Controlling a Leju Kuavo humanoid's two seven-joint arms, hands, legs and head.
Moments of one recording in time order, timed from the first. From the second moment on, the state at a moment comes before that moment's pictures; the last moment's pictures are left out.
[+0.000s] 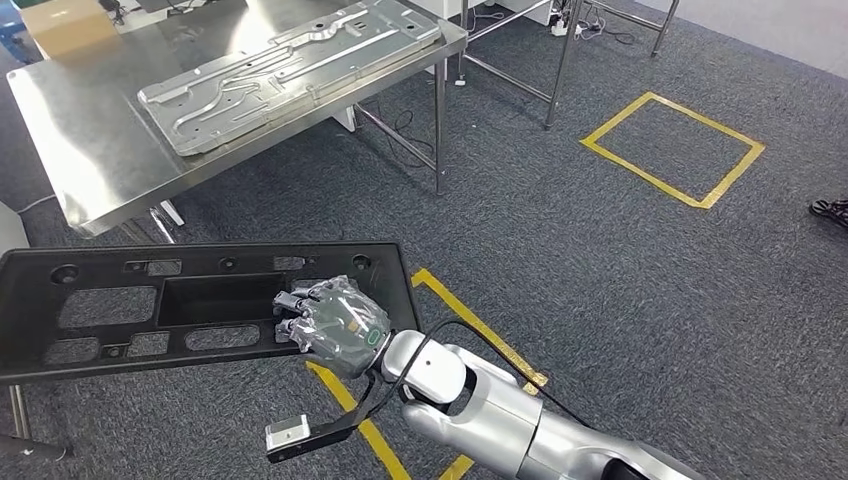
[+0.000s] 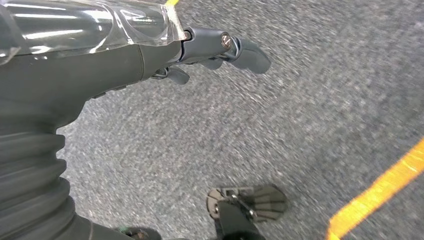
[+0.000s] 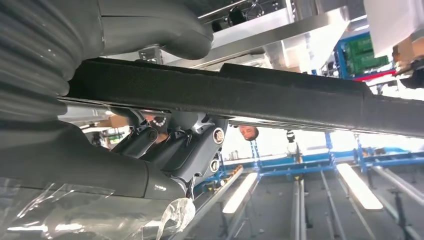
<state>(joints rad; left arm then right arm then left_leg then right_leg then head) -0.17 -0.09 -0.99 -0.23 0.94 0.70 -0.22 -1.02 0.37 1.41 -1.17 0.68 -0.30 -0.27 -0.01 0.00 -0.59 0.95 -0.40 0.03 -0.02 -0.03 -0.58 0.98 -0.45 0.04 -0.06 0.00</state>
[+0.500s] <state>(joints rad) -0.14 -0.09 -0.97 -0.23 0.94 0.69 -0.20 -1.03 0.36 1.42 -1.18 0.66 -0.30 -0.25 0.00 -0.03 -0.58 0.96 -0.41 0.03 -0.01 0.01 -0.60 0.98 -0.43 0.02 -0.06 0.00</state>
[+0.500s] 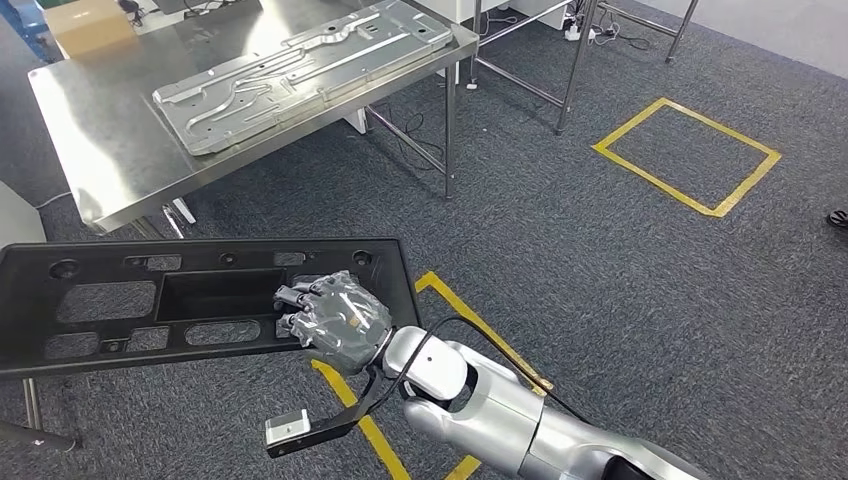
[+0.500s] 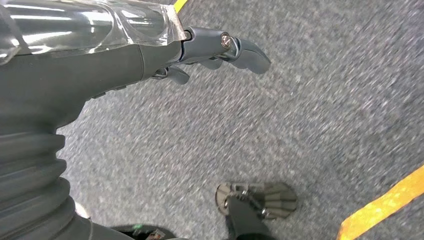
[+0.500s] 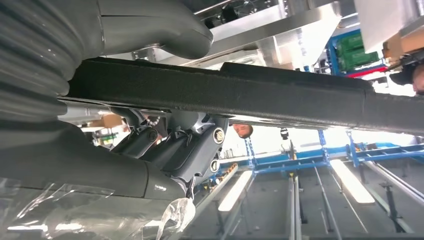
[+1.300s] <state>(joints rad) -0.14 -0.09 -0.96 -0.23 0.95 0.66 -0.20 -1.05 0.36 1.42 -1.18 0.66 -0.27 -0.24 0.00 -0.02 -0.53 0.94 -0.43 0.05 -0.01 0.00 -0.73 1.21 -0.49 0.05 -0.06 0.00</state>
